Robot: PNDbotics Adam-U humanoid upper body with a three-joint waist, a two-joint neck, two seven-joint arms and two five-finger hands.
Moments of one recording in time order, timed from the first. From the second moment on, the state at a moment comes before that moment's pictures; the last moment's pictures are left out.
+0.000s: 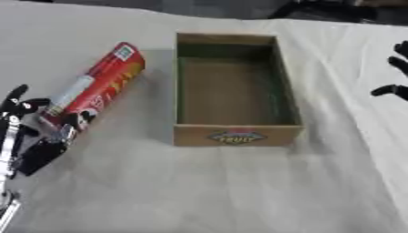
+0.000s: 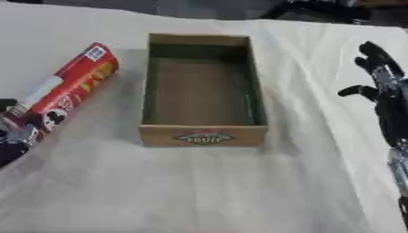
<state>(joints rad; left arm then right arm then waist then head) -0.29 0.49 -0.23 -1.71 -0.40 0.29 0.24 -0.11 -0.47 -0.22 -1.82 -0.10 -0.07 0.04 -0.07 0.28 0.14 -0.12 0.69</state>
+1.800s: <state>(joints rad) -0.34 0.47 -0.28 -1.66 -0.62 0.24 0.20 -0.12 -0.46 -0.23 -1.82 -0.10 -0.07 0.05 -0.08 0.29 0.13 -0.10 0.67</state>
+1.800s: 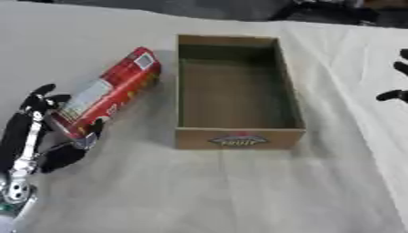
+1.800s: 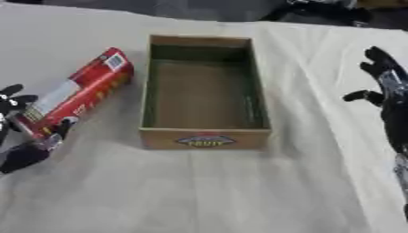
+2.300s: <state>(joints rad) -0.34 0.48 -0.30 -1.65 -0.77 0.15 0.24 -0.12 -0.45 -0.23 -1.82 -0.10 -0.07 0.05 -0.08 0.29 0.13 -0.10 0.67</state>
